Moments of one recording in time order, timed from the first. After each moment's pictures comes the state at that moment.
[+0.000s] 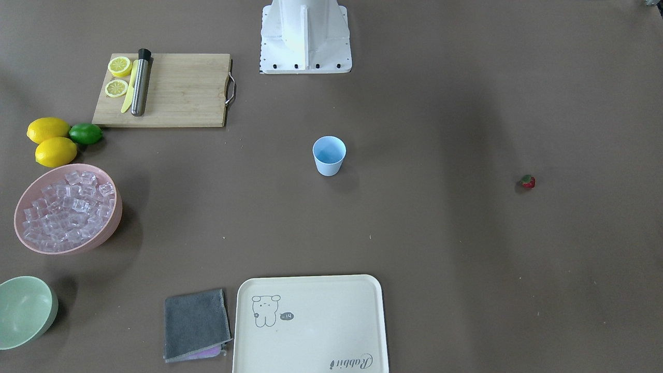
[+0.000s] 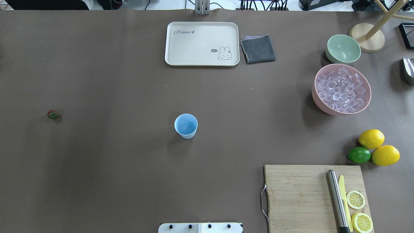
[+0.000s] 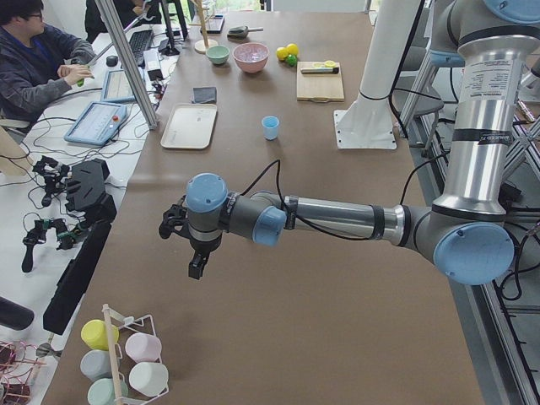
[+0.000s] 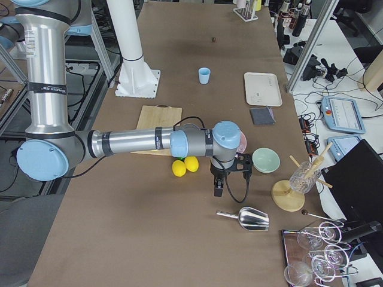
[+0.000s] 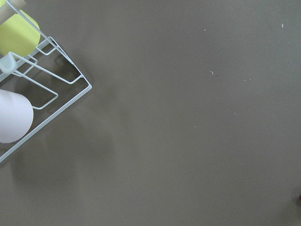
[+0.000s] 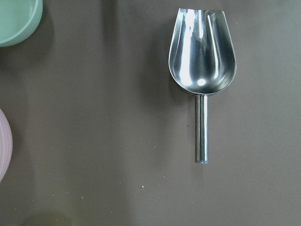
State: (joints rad) left arm -1.54 -1.64 -1.59 -1.80 -2.33 -0.02; right arm 1.52 -1.58 1.71 -1.62 2.31 0.16
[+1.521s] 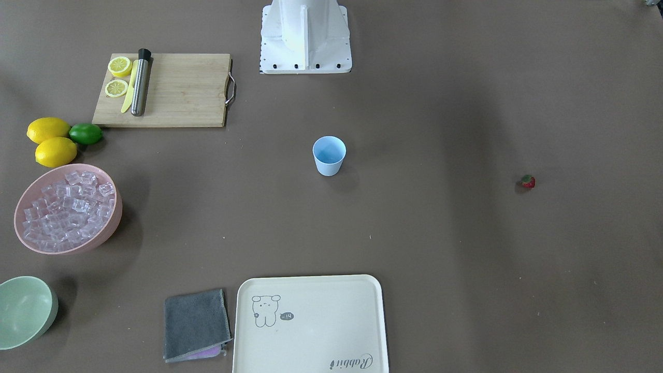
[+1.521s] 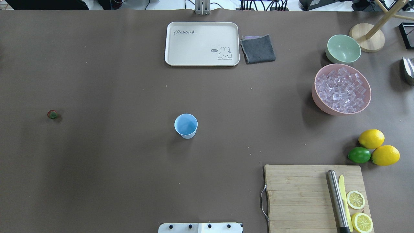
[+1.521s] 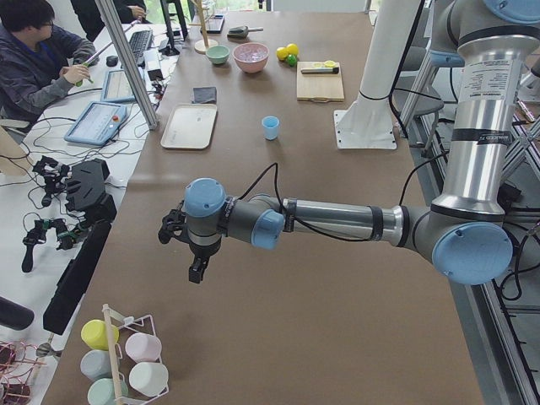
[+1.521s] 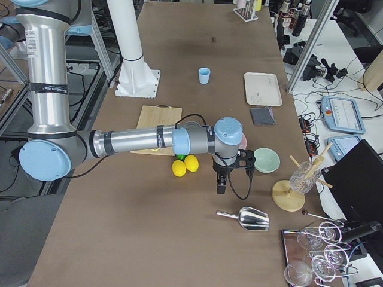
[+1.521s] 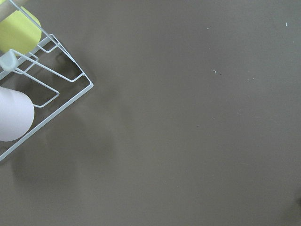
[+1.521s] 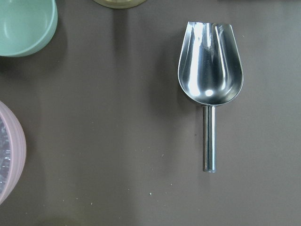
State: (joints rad) left arm -1.54 -1.64 -1.56 -1.80 -2.33 -0.02; right arm 1.52 -1.56 1.72 -1.61 2.31 0.16
